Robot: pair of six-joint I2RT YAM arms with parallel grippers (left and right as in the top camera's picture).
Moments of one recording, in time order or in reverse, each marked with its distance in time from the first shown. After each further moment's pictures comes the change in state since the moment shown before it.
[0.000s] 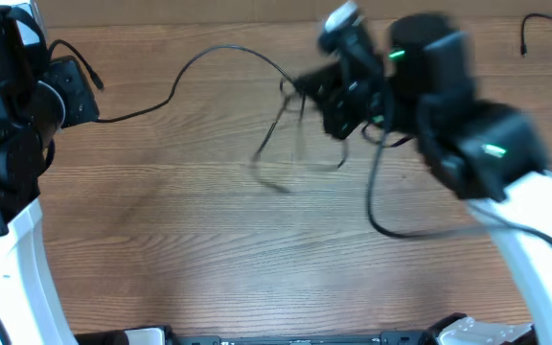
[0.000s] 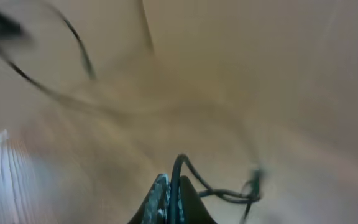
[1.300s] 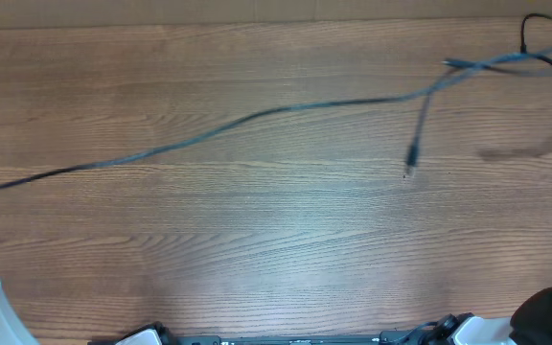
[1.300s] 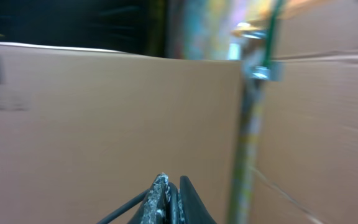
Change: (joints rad) left arm 0.327 -0.148 0.000 -0.071 -0.506 -0.118; right arm -1.359 0.131 0.286 0.570 -0.230 0.151
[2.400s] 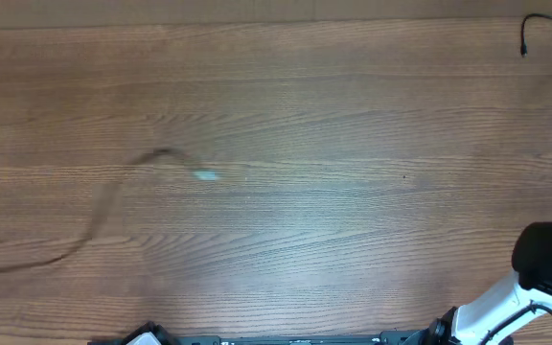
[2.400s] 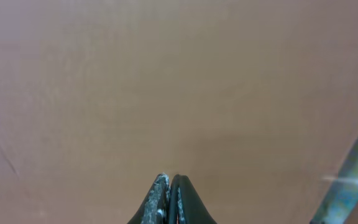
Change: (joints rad) left arm 0.212 -0.142 0.010 0.069 -0.029 -0.105; right arm 0.441 0.327 0.001 -0.106 0.187 -0.137
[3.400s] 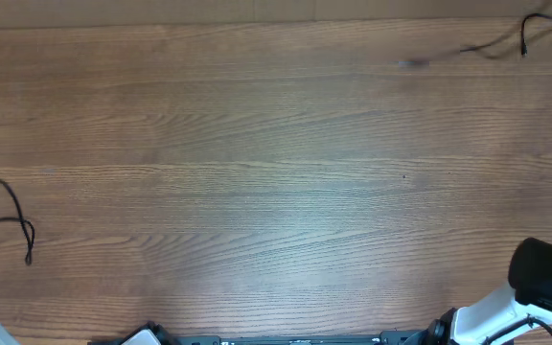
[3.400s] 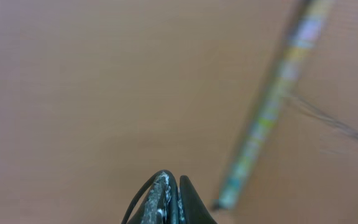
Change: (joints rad) left arm 0.000 0.098 -0.004 0.056 0.664 0.016; right arm 0.011 -0.089 0.051 -0.115 0.382 -0.169
